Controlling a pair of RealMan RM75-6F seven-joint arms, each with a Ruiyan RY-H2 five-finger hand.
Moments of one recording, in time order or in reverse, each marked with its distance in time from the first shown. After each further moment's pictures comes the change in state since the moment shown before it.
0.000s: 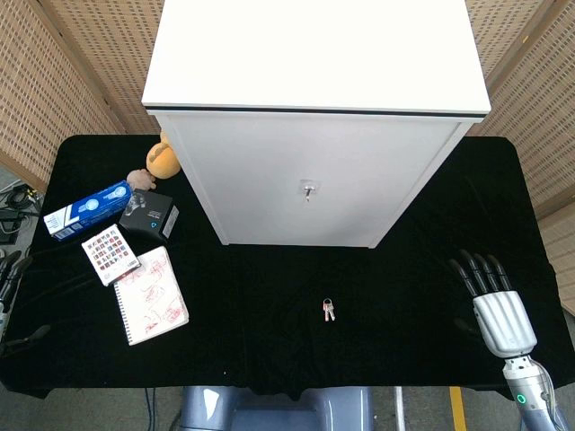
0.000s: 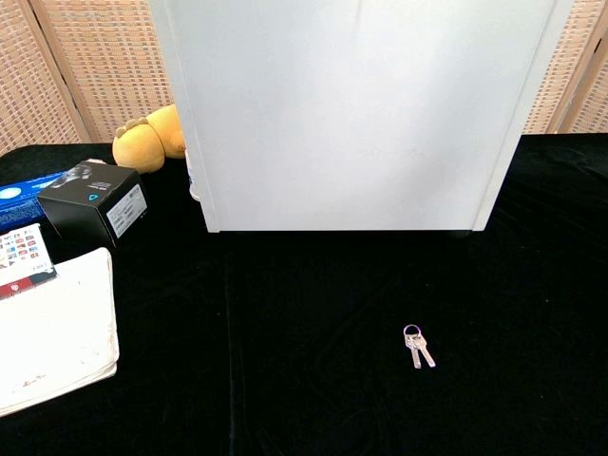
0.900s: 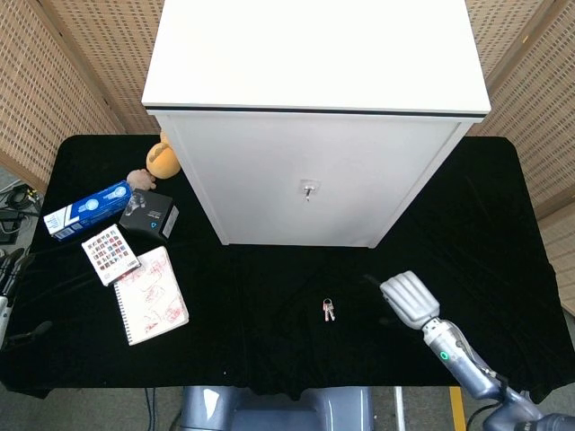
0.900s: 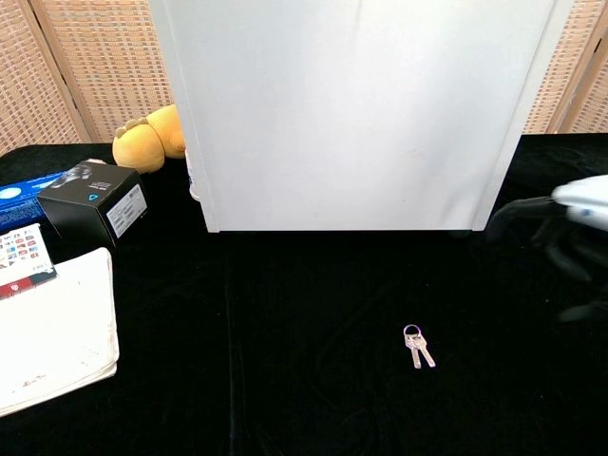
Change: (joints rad) left arm -0.023 -0.025 -0.017 0.038 -0.043 -0.048 0.001; right arm 0.274 -0.080 0.114 -0.100 0.026 -0.543 0.033
